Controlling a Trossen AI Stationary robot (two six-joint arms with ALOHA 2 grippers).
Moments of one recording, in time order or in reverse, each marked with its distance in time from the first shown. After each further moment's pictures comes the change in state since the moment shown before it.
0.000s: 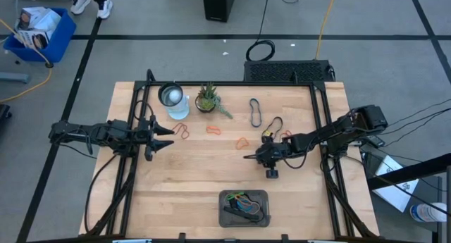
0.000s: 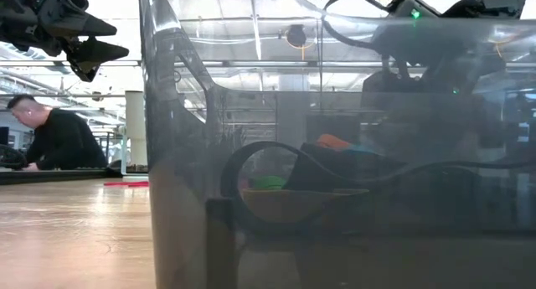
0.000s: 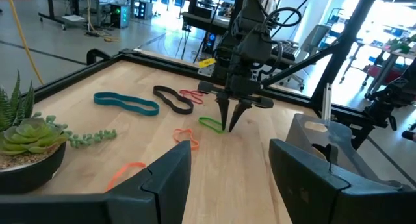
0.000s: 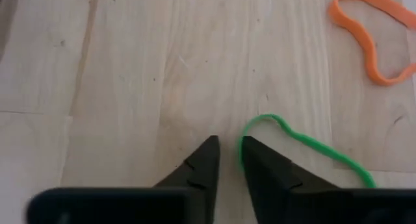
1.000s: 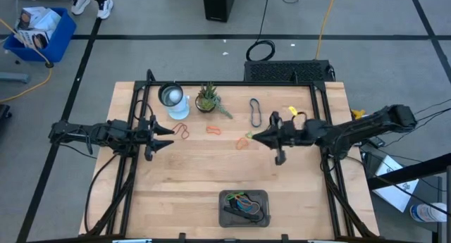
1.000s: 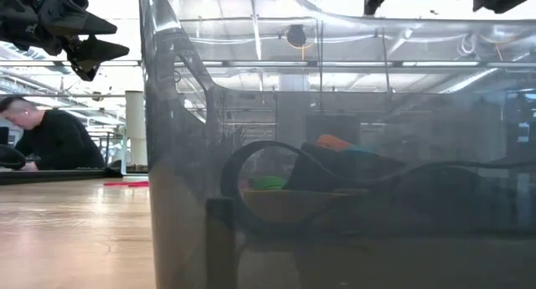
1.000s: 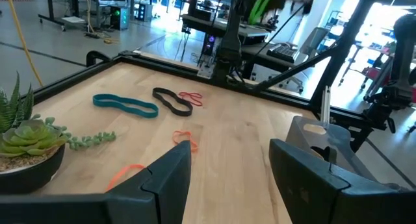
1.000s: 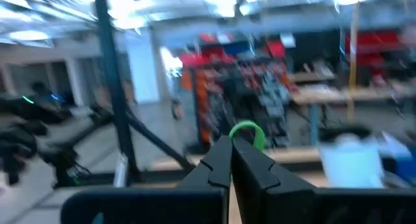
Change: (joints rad) left arm 0.000 0.000 0.000 0.008 0.000 -0.003; right arm 0.002 -0.494 0.008 0.804 0.031 0.040
